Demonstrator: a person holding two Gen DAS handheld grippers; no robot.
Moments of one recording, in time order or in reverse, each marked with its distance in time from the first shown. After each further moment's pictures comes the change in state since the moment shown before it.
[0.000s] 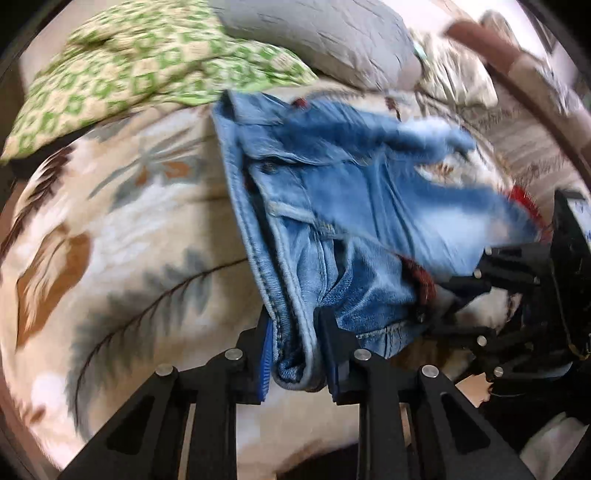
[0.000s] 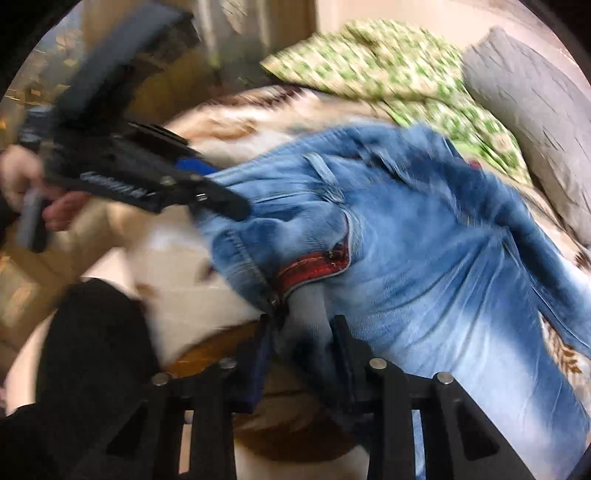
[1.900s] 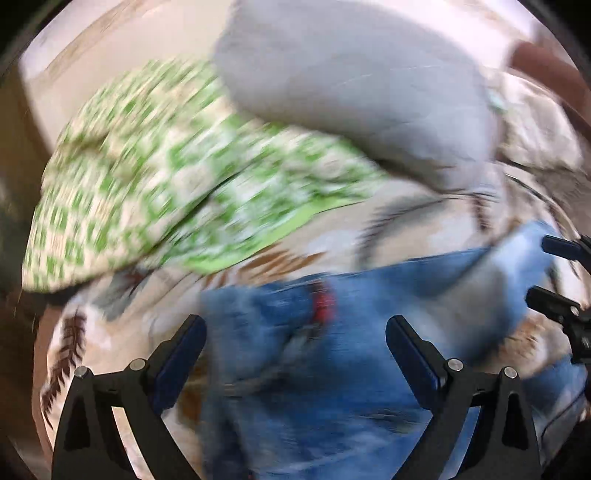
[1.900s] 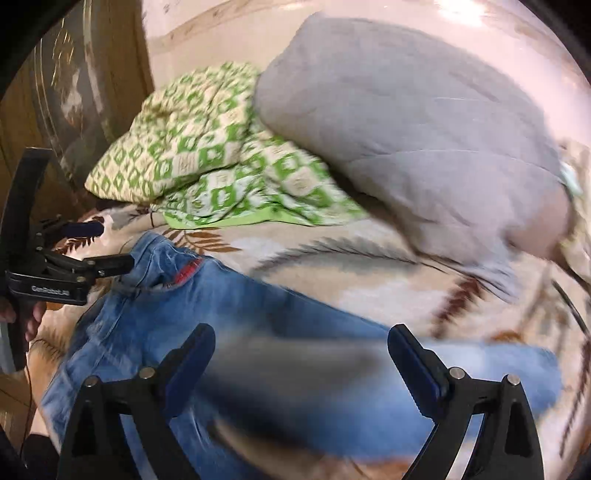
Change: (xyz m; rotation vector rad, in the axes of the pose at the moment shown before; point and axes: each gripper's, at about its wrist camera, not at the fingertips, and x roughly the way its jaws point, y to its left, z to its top) left arm 0.077 -0.050 0.230 0.038 -0.174 0.304; right arm -0.043 -0.278 0.077 0.354 -0.110 -0.318
